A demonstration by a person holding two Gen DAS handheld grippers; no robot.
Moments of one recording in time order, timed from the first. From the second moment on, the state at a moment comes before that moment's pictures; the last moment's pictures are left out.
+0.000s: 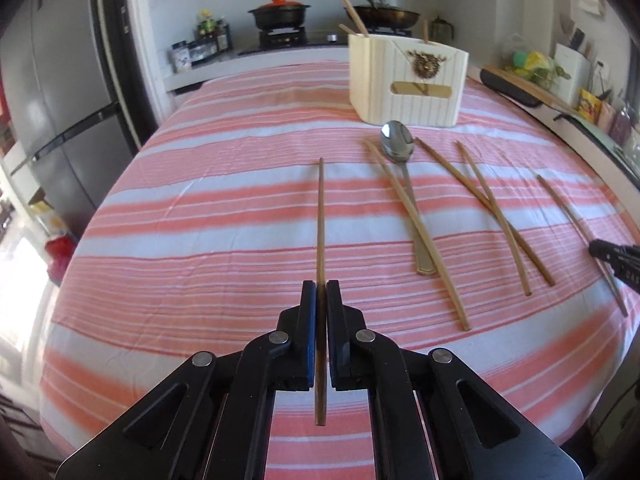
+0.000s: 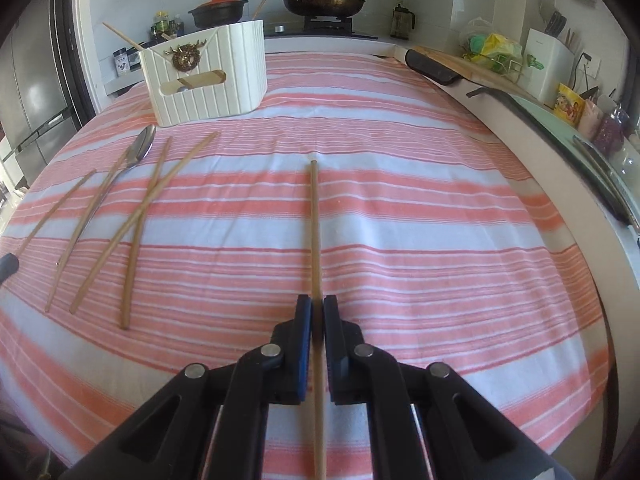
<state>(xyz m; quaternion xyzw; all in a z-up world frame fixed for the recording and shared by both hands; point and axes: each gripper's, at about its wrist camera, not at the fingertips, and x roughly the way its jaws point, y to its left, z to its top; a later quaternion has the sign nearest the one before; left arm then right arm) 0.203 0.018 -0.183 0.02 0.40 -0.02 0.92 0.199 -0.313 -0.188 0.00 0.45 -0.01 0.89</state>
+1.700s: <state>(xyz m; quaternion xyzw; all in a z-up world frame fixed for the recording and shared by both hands) 0.298 0.061 -0.173 -0.02 0.51 -0.08 0.86 0.256 -0.327 -0.167 0.03 0.53 0.10 0.84</state>
